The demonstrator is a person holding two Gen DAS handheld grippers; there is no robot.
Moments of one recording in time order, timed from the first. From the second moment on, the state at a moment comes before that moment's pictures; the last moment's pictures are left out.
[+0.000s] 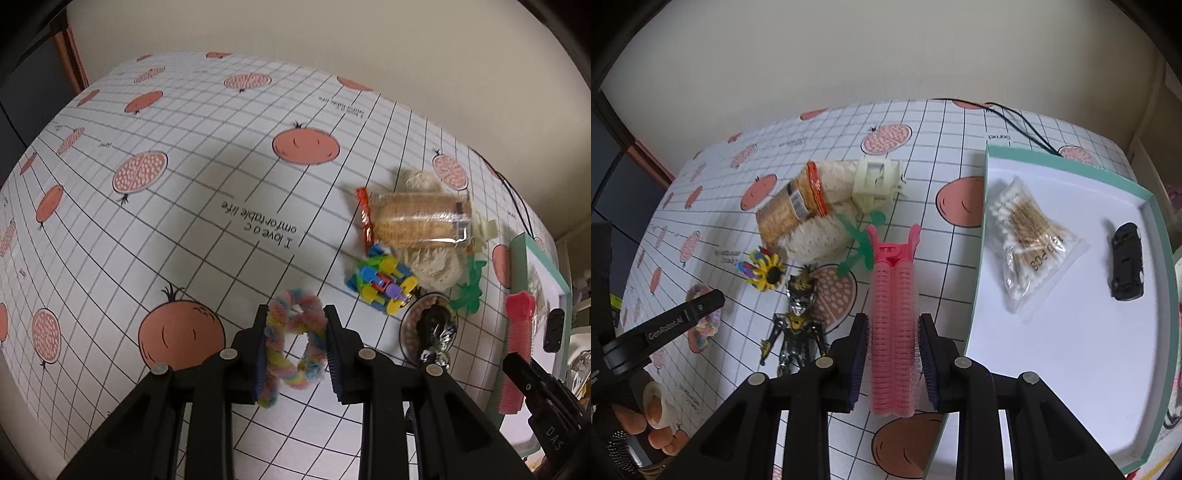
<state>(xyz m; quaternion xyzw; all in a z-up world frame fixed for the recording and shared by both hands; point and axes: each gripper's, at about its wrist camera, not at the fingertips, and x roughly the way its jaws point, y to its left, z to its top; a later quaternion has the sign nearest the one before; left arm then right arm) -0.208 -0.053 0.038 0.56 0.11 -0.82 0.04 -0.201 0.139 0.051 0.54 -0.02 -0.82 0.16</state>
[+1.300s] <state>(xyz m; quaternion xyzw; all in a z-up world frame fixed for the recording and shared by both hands) -0.187 0.114 0.120 0.47 0.06 -0.87 -0.14 -0.205 0.281 0.094 0.48 -0.11 -0.87 0.08</state>
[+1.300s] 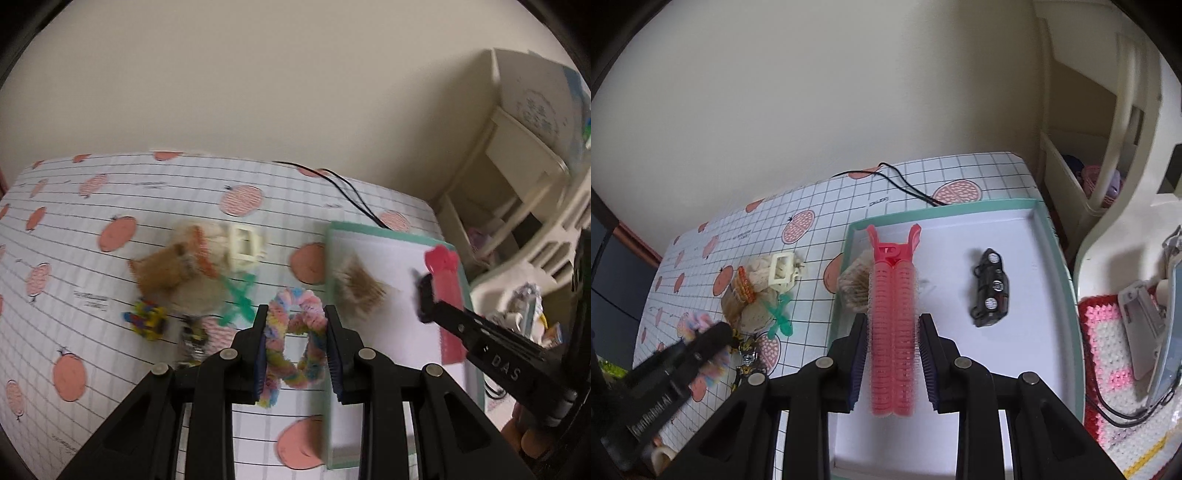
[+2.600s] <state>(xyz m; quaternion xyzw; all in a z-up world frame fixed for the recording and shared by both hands) -0.171 0.199 0.049 0.54 0.01 -0.81 -0.23 -0.214 0.296 0.031 0.55 -0.08 -0.83 0.05</state>
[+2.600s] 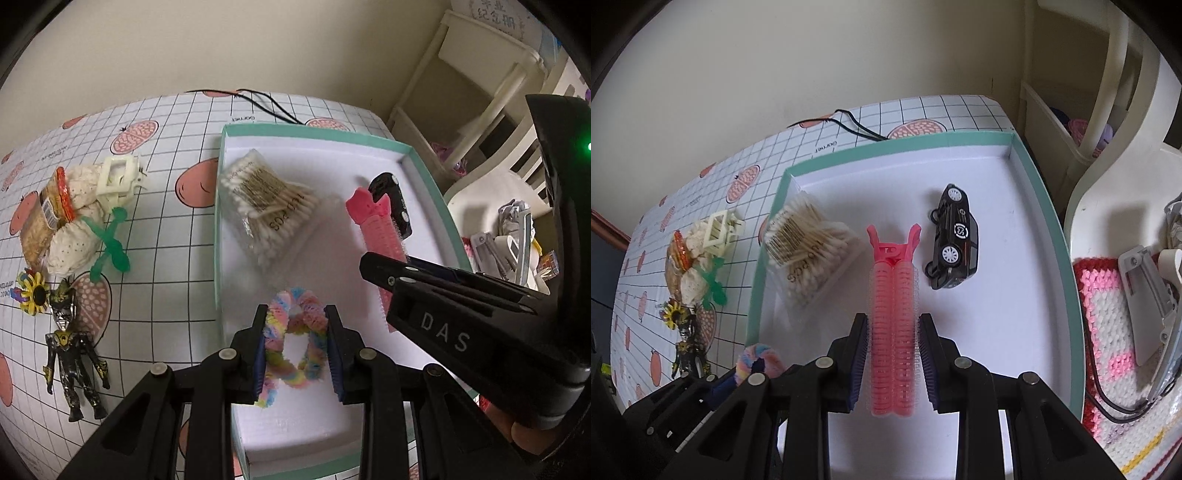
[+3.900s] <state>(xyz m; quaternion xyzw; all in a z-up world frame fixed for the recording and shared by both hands) -0.178 0.184 0.055 0.53 0.04 -0.82 -0.22 -0.214 0.297 0.037 0.55 -0.08 -0.83 0.04</state>
